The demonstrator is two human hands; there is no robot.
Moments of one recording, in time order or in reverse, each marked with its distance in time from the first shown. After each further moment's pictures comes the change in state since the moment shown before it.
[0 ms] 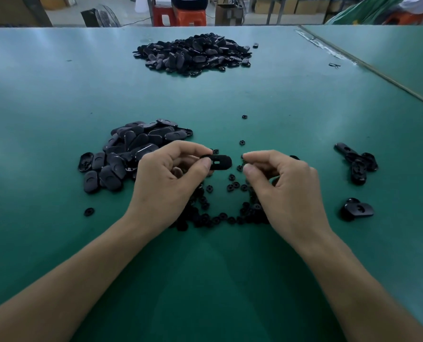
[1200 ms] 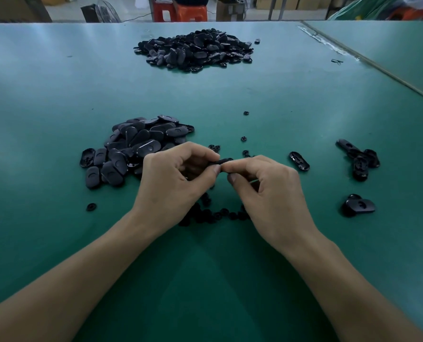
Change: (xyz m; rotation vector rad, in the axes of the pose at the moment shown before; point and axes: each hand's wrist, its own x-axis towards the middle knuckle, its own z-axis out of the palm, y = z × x) left_hand -0.004 0.001 0.003 0.100 -0.042 0.055; right_hand -0.008 -0.013 0.012 -0.023 -0.112 -0.096
